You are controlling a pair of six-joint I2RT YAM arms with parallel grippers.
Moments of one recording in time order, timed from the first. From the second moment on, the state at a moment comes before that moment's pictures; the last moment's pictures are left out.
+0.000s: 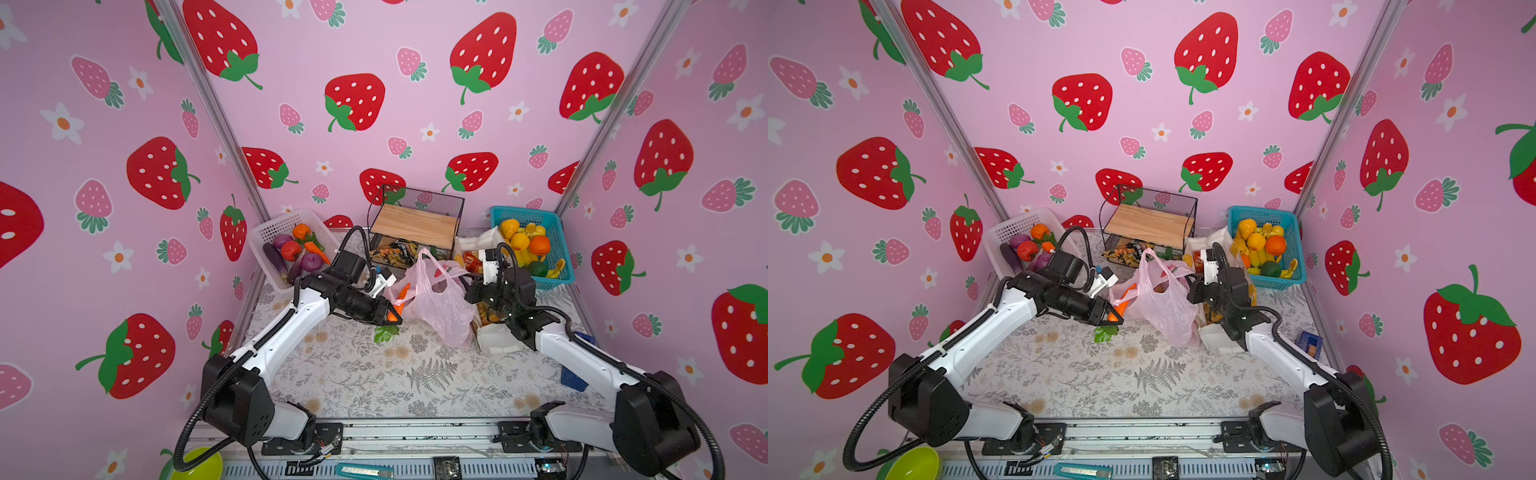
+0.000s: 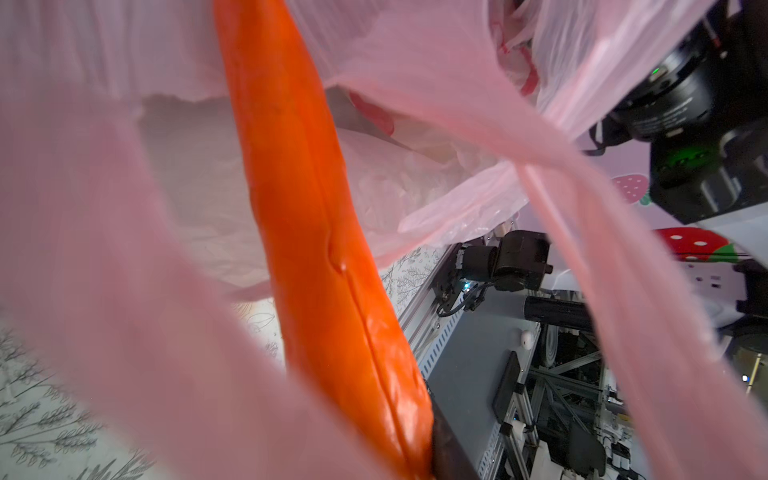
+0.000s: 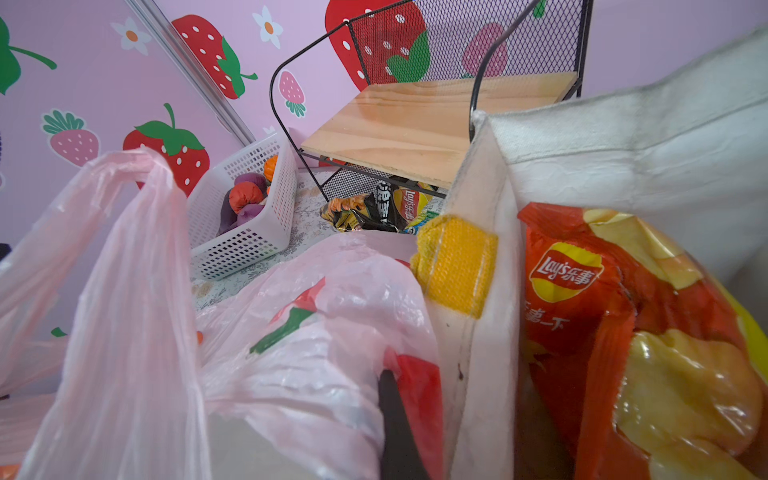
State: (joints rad) left arm -0.42 1.40 1.22 -0.97 0.75 -0.10; right arm 0.48 1.24 0.72 0.24 -0.24 0.32
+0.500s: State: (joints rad) left arm -0.48 1.21 1.22 -1.11 0.23 0.15; right arm 0.48 1.24 0.72 0.21 -0.25 0.29
